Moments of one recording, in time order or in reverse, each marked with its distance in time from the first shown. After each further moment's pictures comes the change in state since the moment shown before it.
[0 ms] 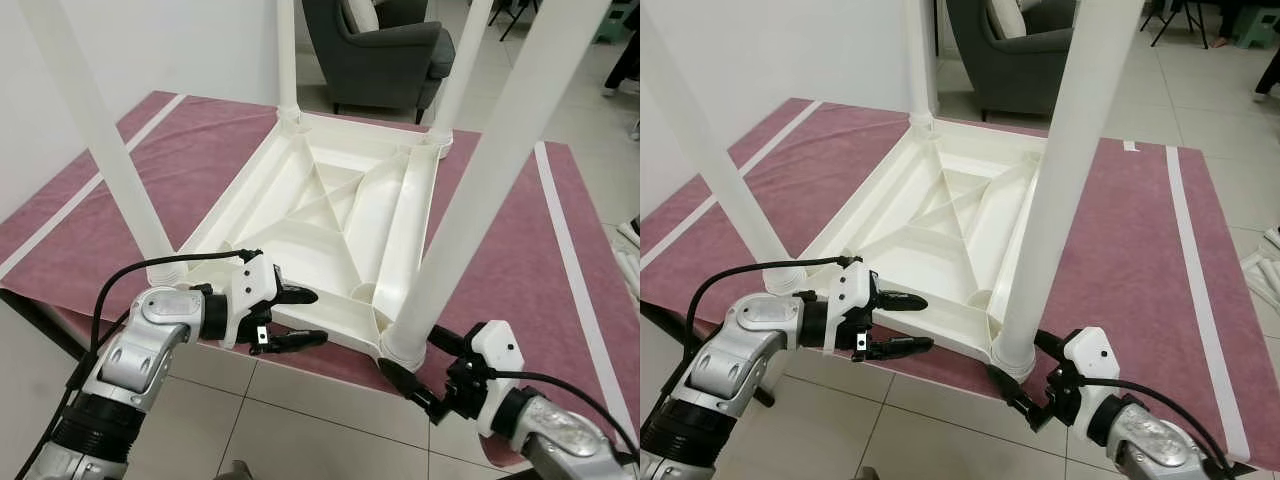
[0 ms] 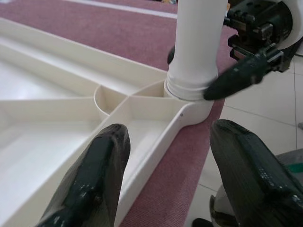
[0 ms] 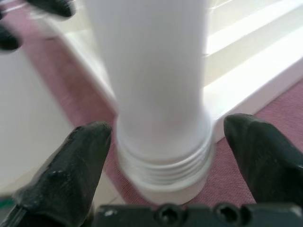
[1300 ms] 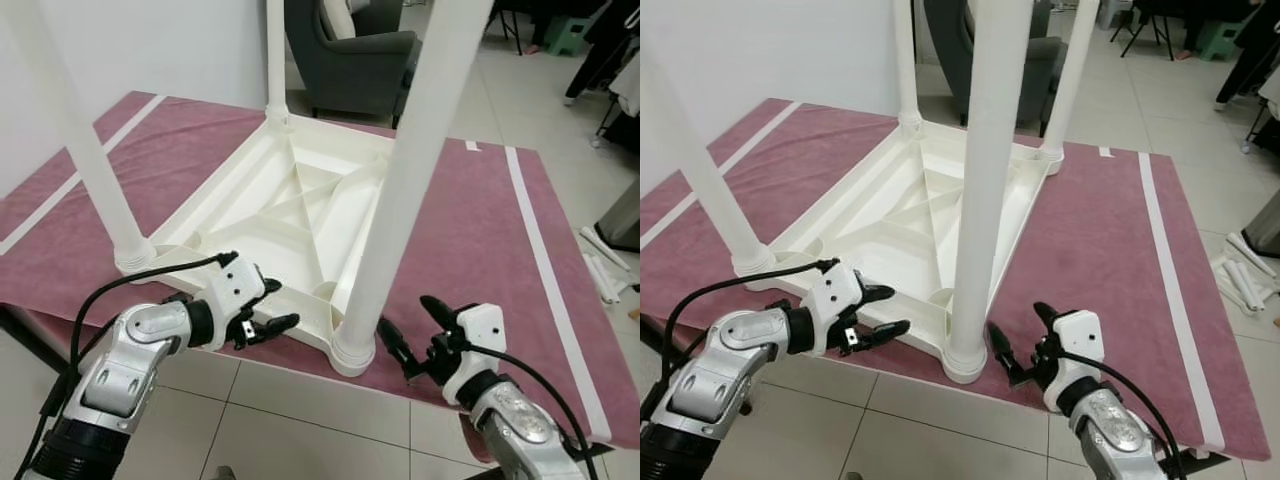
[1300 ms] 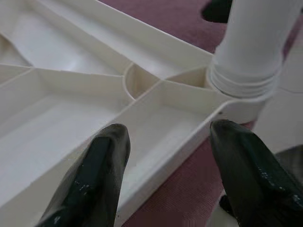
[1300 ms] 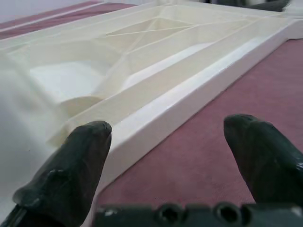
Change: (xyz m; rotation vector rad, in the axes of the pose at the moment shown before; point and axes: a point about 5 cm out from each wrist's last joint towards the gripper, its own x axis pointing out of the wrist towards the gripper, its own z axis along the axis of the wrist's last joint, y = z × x) left arm -0.022 0.005 -0.005 0.026 0.164 0.207; right arm 0.035 -0.019 0.010 -0.002 -0.156 -0.276
